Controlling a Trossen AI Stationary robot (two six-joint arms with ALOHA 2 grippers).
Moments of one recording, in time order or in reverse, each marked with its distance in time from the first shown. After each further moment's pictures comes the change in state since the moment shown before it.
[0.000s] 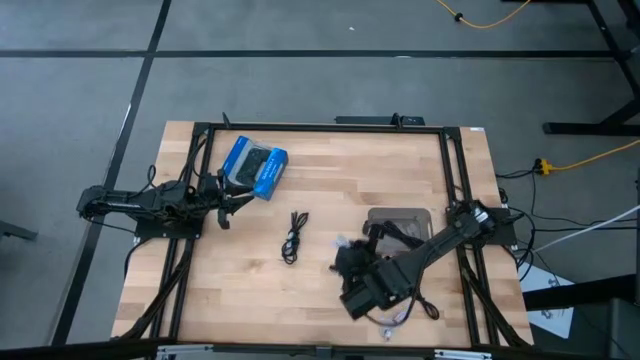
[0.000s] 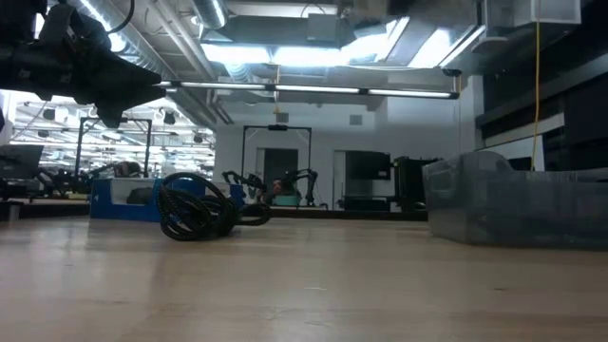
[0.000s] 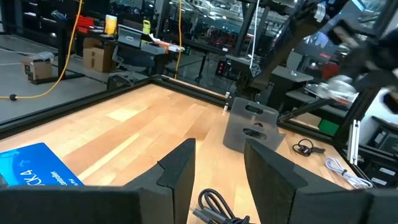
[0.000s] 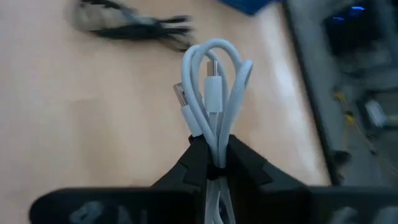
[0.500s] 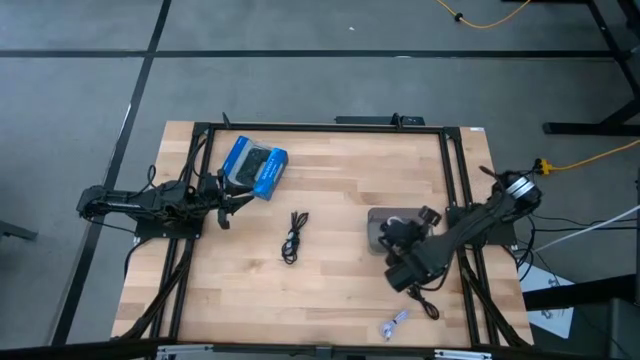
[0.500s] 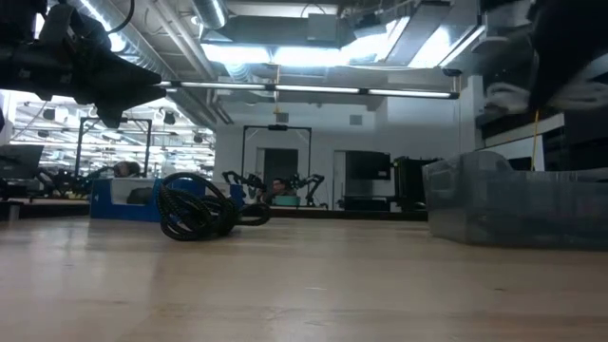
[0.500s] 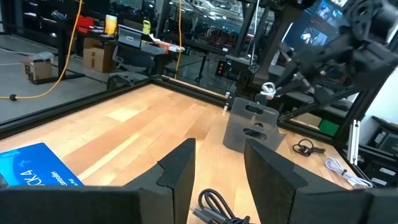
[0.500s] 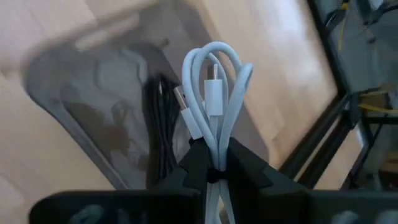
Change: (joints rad) left arm 0.000 0.000 0.000 0.000 -0.001 0.000; right arm 0.028 -0.397 -0.741 0.028 -0.235 0.422
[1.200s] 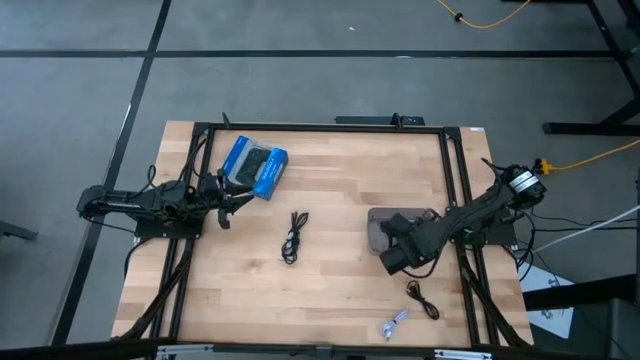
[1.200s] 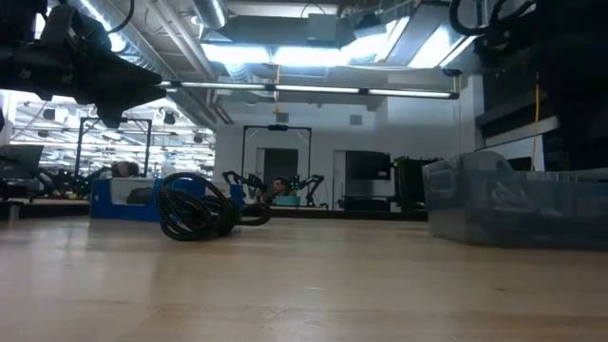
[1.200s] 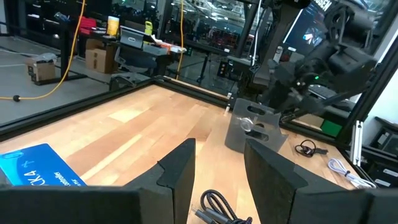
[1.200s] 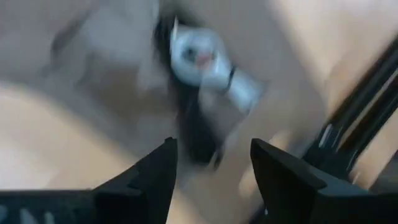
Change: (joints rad) left arm 0.000 0.000 0.000 0.000 -0.008 0.003; right arm -0.107 -0.049 -0.110 0.143 -0.302 0.071
